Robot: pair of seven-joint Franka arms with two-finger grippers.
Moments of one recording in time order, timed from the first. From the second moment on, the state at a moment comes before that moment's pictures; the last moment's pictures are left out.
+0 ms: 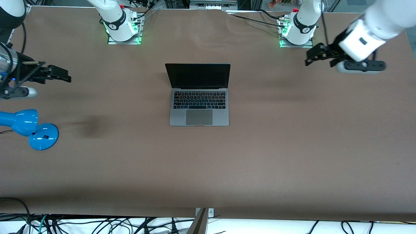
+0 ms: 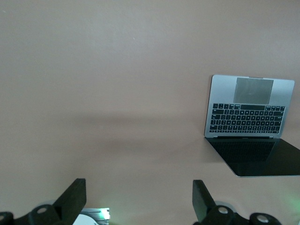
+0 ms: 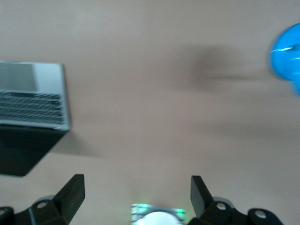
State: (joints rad) left arm 0.05 -0.12 -0.27 -1.79 -0.21 1.57 -0.30; right arm 0.03 0.12 -0.02 -1.58 0.15 1.45 -0.05
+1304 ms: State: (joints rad) left arm 0.05 -0.15 -0.67 -2.05 -0.42 1.73 -0.75; right arm 0.30 0.23 0.31 -1.71 0.33 1.68 0.58
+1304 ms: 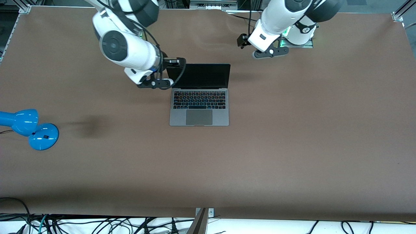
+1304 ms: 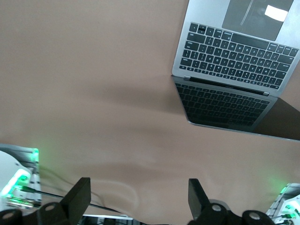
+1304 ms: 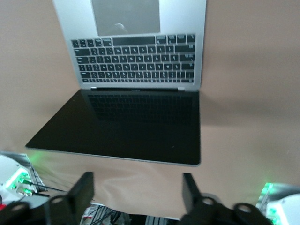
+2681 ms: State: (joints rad) left arm 0.04 0.11 -0.84 -2.09 -0.49 2.02 -0.92; right arm 0.34 0.35 0.32 -1.83 0.38 1.51 0.55
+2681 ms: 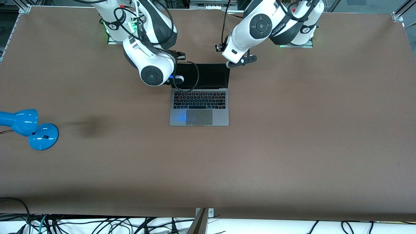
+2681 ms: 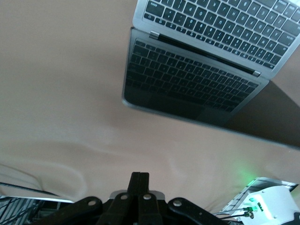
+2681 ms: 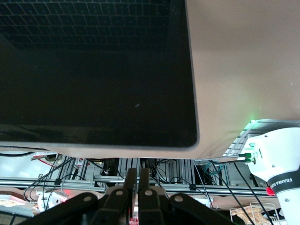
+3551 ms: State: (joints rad) left arm 0.04 0.29 -0.82 -2.02 -0.33 2.12 -0.98; right arm 0.33 0.36 0.31 -1.81 0.26 1.65 0.53
